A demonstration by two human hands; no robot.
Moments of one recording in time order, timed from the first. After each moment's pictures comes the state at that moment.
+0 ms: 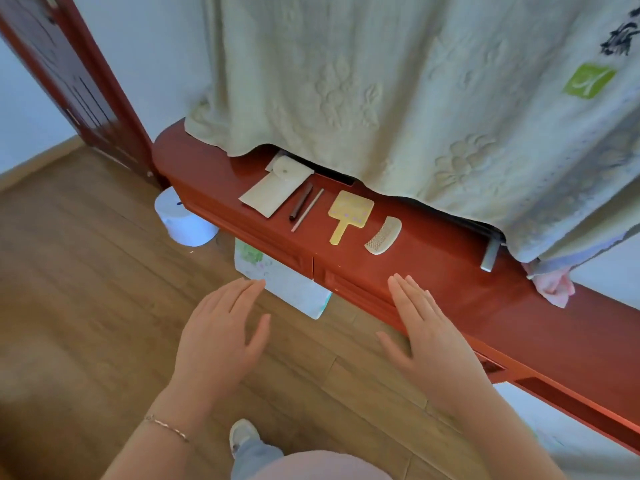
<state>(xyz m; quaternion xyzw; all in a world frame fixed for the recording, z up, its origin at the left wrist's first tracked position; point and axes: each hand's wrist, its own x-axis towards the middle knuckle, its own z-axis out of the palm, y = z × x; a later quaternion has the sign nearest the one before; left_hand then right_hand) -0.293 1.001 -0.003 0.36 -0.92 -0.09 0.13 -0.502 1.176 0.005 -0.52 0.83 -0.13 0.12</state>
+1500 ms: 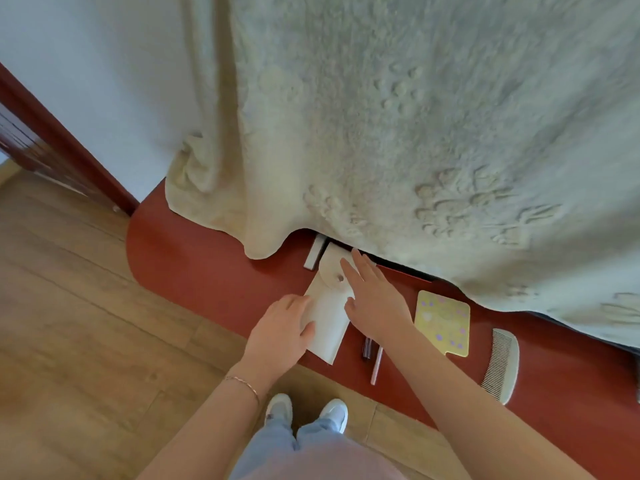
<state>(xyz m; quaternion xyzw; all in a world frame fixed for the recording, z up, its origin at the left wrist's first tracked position) -0.454 0.671 -0.090 0.29 -0.91 -0.28 -0.04 -0.604 0.769 -0.082 -0.46 0.86 -0.07 0.19</state>
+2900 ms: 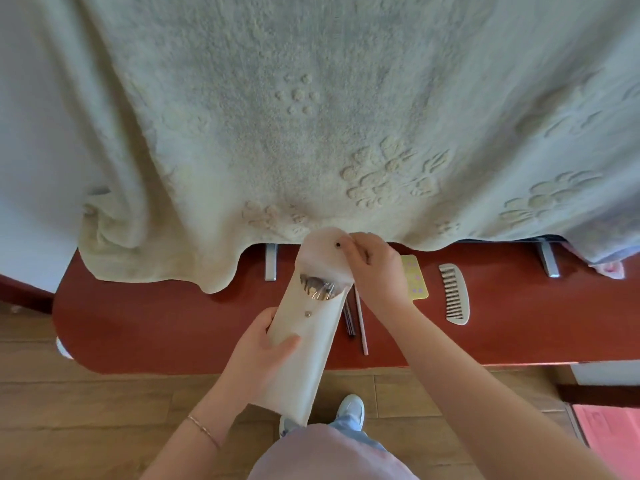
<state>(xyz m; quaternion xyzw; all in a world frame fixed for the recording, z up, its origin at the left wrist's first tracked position) -0.438 0.649 -0.046 0.26 -0.75 -0.60 -0.11 -0.576 0.786 -0.013 -0.16 0.86 -0.48 0.02</state>
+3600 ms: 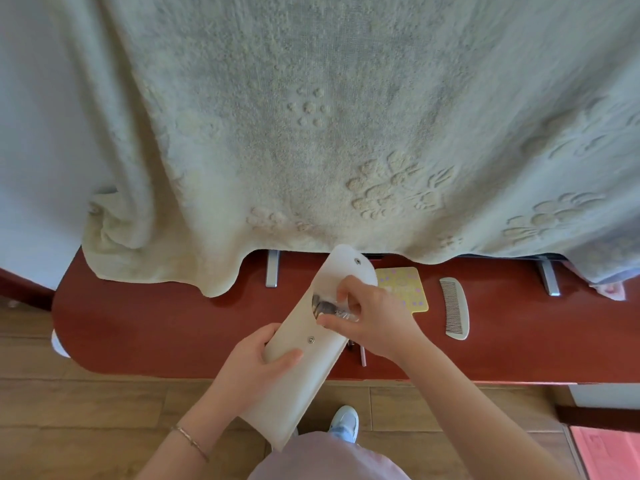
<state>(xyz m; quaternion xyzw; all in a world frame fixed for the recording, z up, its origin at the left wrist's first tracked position) -0.431 0.643 -0.044 0.21 -0.78 -0.58 -0.11 -0.554 0.810 -0.013 -0.31 0.90 -0.26 0.16</state>
